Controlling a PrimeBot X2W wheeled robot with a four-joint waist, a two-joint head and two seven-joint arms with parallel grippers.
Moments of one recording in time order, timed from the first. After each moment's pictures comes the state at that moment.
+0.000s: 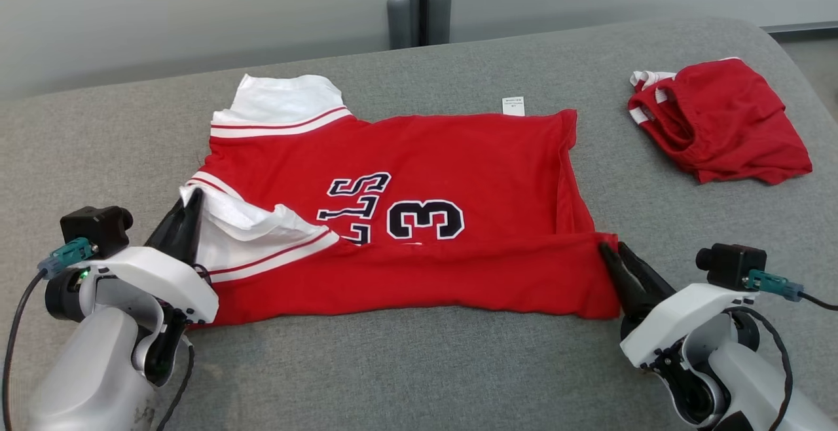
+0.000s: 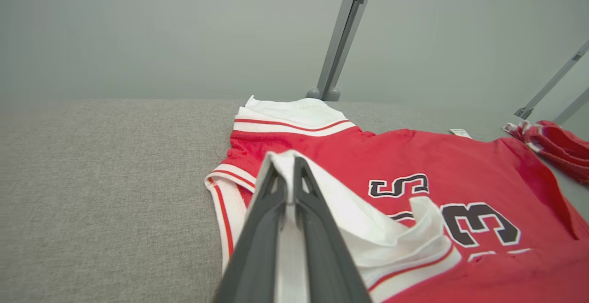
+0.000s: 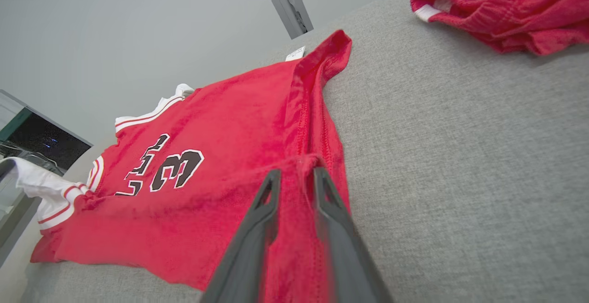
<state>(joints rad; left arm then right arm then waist) -0.51 0.32 -0.37 0.71 -0.68 -0.12 -0.18 -0.43 -0.27 0.55 0.61 0.94 0.13 -0.16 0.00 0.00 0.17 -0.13</state>
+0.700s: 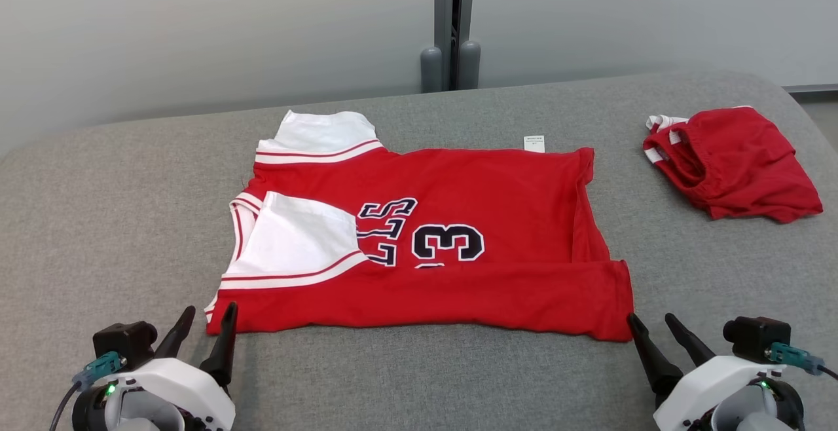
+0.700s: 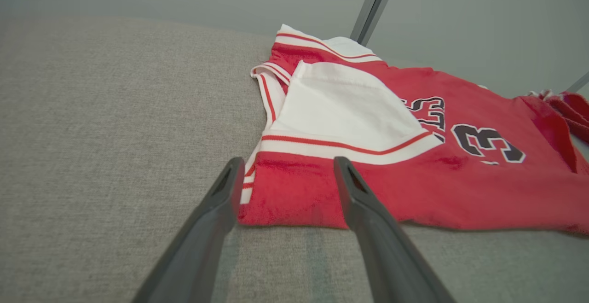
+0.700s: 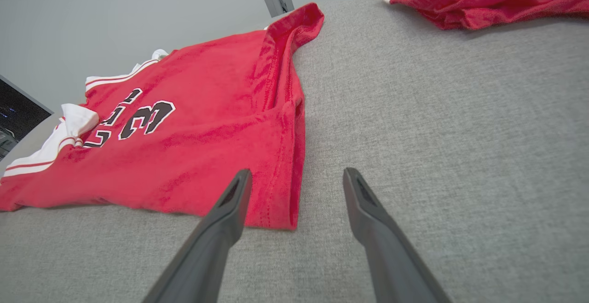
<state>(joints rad) -0.29 0.26 -0.35 0.77 -0.66 -0.13 -0.26 -0.29 -0.32 0.56 0.68 0.87 0.13 -0.26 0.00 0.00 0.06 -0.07</state>
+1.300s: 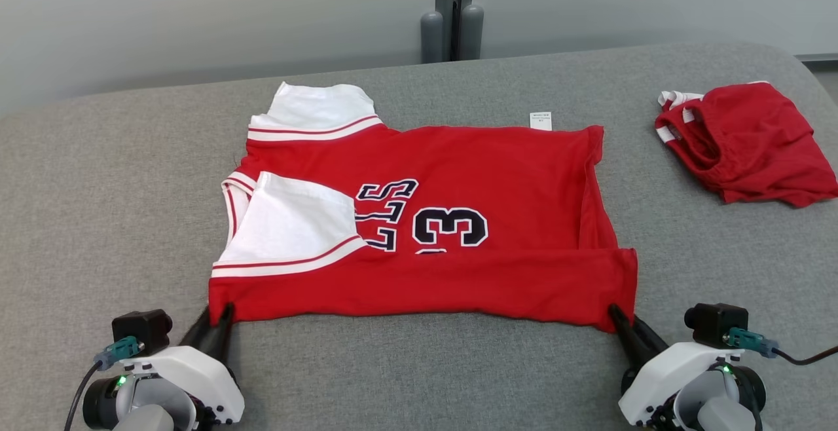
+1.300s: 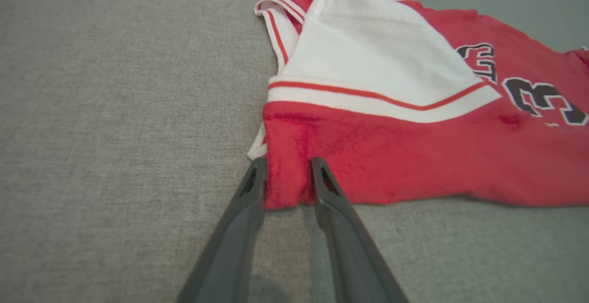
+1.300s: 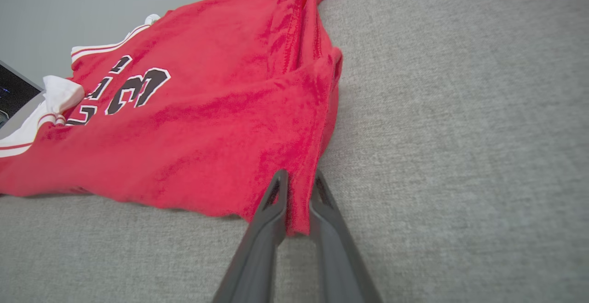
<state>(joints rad) -0.38 0.22 -0.39 0.94 -0.64 -0.13 -0.26 -0.36 -0.22 0.57 0.79 0.80 0.13 -0.26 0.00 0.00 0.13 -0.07</state>
